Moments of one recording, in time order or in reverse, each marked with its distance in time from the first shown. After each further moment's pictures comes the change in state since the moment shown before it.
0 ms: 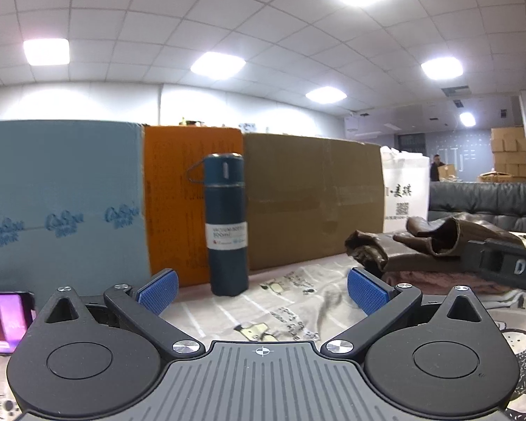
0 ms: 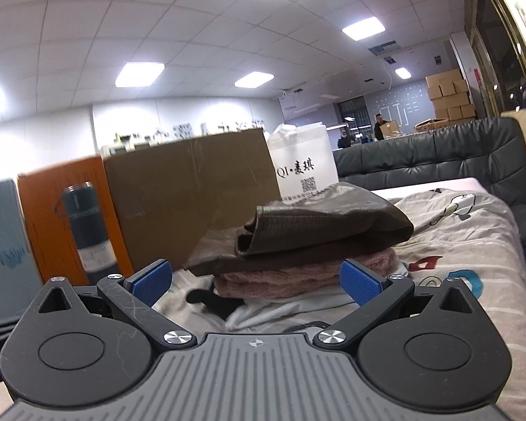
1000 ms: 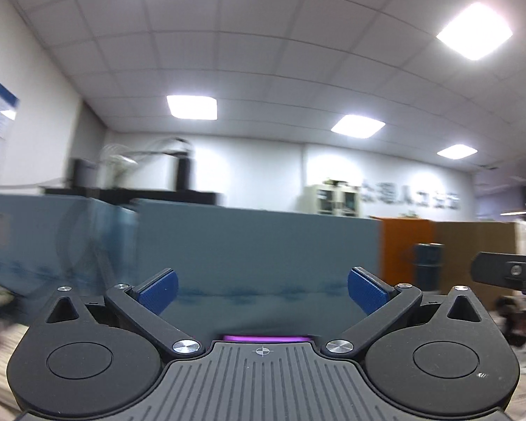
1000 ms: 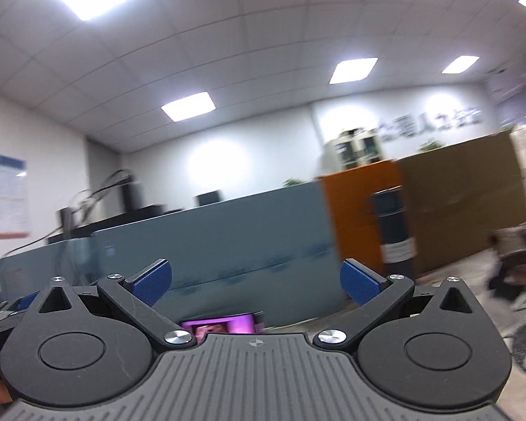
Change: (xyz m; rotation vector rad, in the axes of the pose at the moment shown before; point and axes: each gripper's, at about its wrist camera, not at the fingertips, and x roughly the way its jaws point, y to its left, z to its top) left arm -0.218 0.177 0.036 -0.065 -0.201 0.533; right arm -0.151 0.158 0.020 -0.033 0.086 0.845
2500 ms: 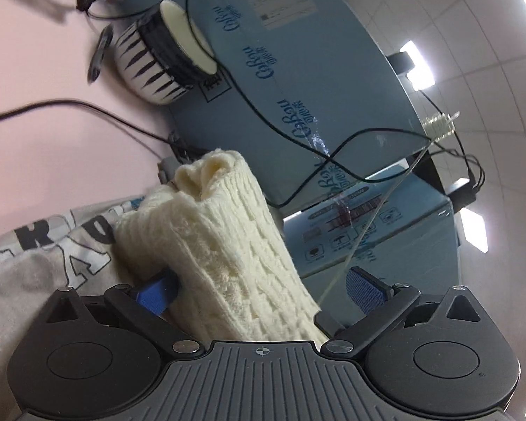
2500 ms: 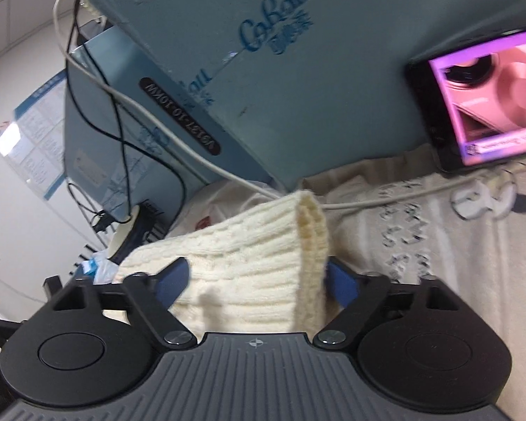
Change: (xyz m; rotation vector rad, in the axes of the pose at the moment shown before) left arm 0.032 0.266 -0.094 -0.995 0.361 0.174; right arm 0.300 0.107 -0.152 0.377 0.840 0.455
